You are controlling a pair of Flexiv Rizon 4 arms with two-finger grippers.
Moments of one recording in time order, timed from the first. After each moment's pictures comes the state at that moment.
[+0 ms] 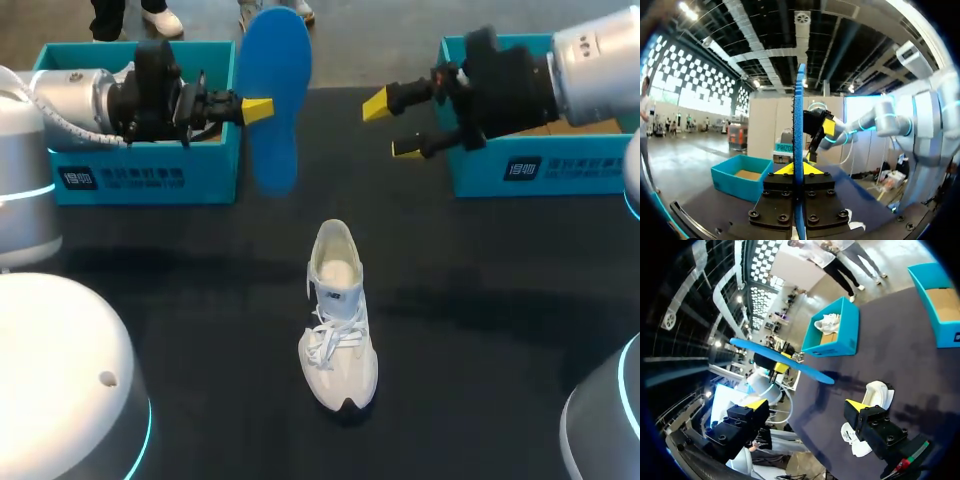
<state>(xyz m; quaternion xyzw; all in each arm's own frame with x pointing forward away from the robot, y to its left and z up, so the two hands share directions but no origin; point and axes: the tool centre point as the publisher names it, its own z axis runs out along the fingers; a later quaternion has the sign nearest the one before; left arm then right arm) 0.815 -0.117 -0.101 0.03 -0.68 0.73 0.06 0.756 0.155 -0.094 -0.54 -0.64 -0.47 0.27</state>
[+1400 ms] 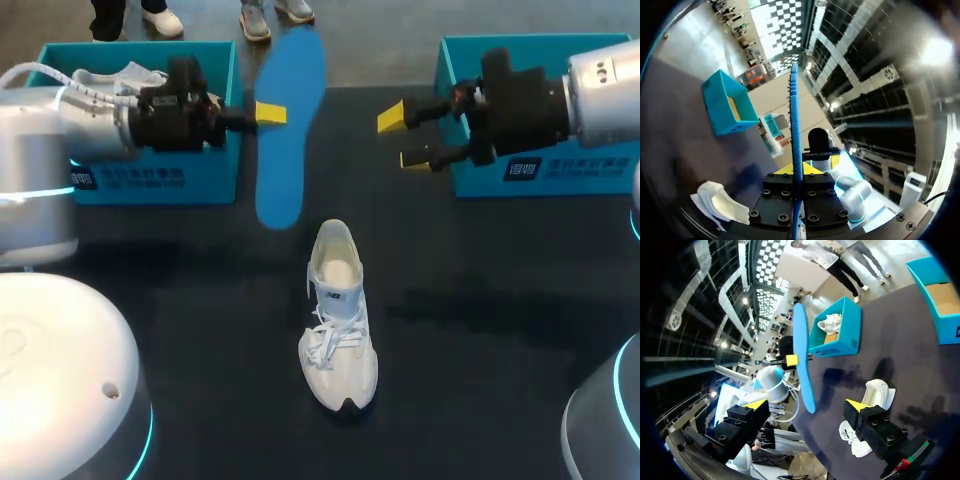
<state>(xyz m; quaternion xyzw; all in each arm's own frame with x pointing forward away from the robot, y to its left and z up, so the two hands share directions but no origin) 0.817 -0.131 -0.128 0.36 -0.58 0.60 0.42 0.749 0.143 -0.105 -0.53 -0.63 -0.48 0.28</state>
